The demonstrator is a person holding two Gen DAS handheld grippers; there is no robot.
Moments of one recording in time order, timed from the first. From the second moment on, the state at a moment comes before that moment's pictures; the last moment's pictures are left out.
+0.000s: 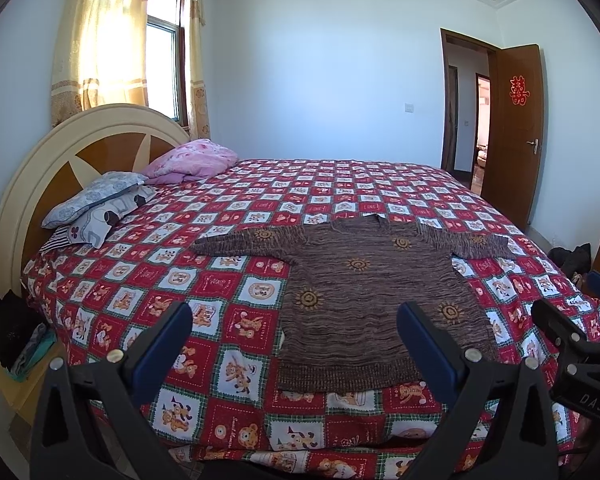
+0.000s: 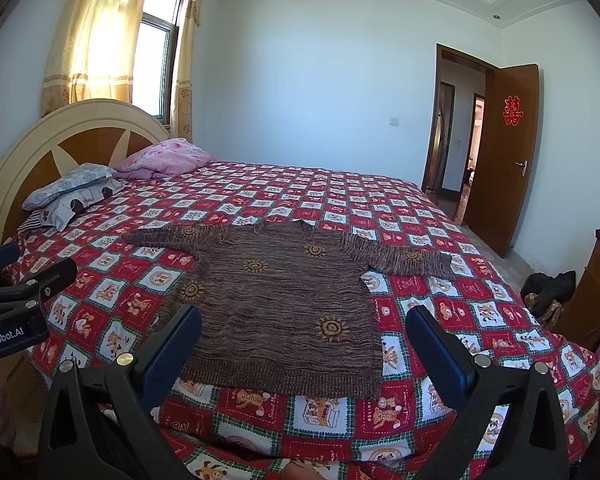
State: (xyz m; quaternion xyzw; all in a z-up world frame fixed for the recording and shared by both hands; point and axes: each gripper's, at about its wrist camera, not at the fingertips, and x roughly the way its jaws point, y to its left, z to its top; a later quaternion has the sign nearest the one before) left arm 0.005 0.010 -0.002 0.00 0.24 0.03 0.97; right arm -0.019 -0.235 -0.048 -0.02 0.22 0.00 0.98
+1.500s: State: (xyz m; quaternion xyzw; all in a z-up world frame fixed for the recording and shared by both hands) left arm 0.009 0.013 -0.007 0.01 0.24 0.03 0.97; right arm -0.015 -0.235 -0.053 -0.02 0.23 0.01 0.97
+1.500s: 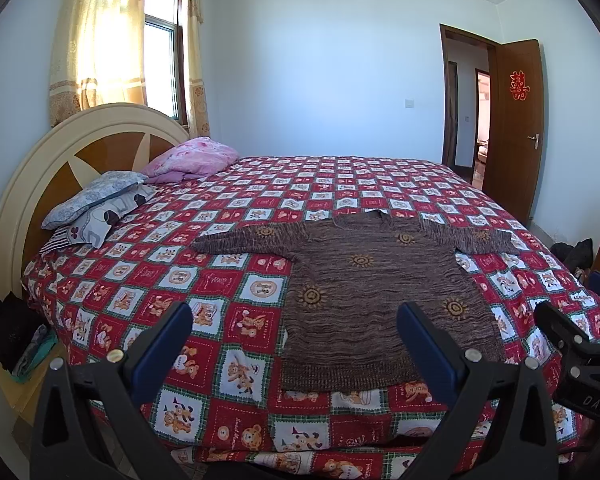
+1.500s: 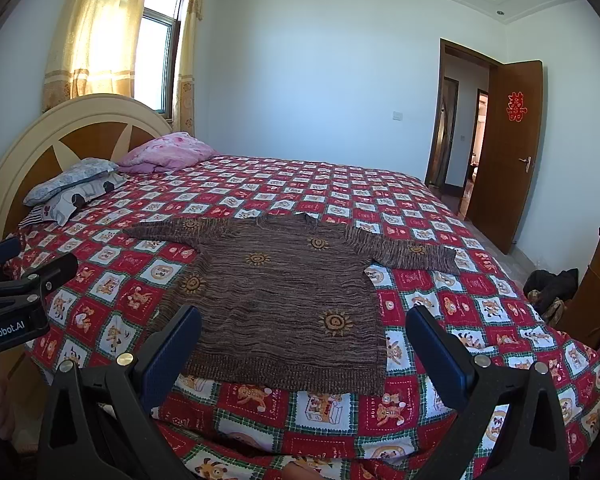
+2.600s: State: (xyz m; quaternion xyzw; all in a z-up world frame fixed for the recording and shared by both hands) left arm 0.090 -0.004 -0.067 0.03 0.30 0.01 0.95; right arm 0.080 -0.295 -0.136 0.01 0.34 -0.03 0.94
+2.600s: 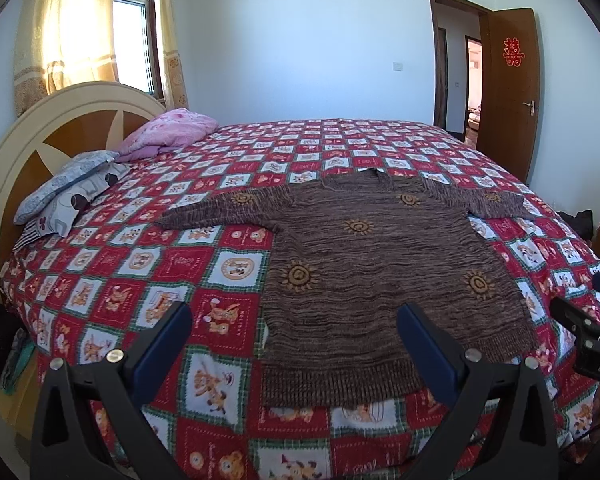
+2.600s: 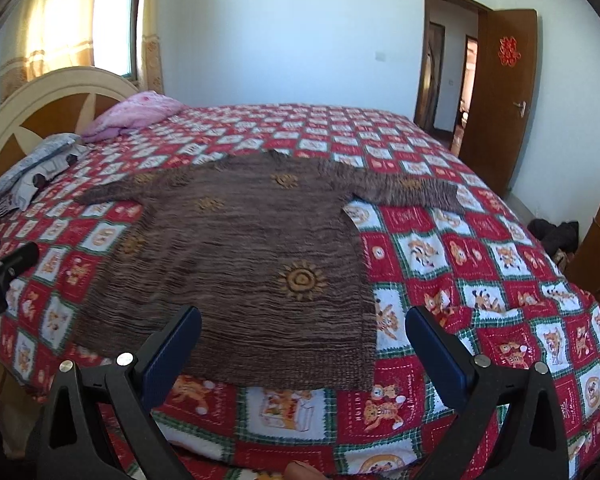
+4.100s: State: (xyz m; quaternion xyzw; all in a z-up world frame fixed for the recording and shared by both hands) left arm 0.338 -0.036 -0.160 0.06 0.36 0.10 0.92; right arm 0.399 -0.612 -0.208 0.16 0.42 -0.21 0.87
